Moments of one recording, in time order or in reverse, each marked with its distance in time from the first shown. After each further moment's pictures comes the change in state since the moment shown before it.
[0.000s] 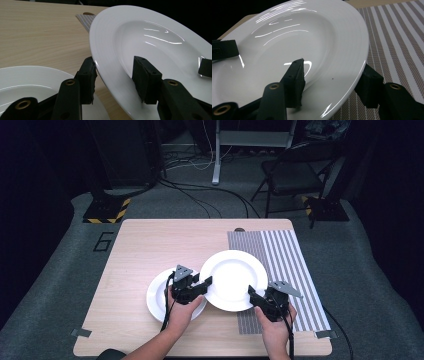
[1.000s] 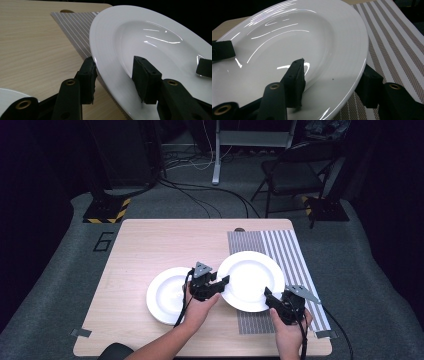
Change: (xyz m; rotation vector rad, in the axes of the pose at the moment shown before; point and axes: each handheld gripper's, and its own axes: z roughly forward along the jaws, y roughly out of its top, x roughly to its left) left arm -0.031 0.002 0.040 0.028 -0.070 0.031; right arm -0.037 -0.007 -0.015 -0.027 -0.092 0.058
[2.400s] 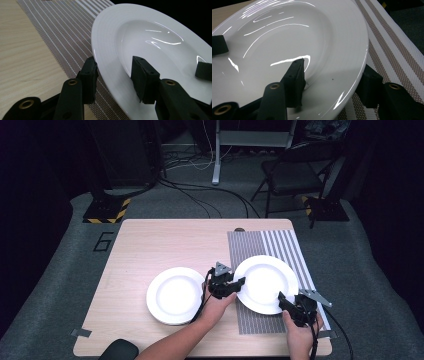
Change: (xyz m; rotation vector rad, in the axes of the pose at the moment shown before) left arm -0.016 -0.010 0.060 0.048 -0.055 0.021; right arm -0.047 -0.017 0.011 0.047 -0.101 0.045
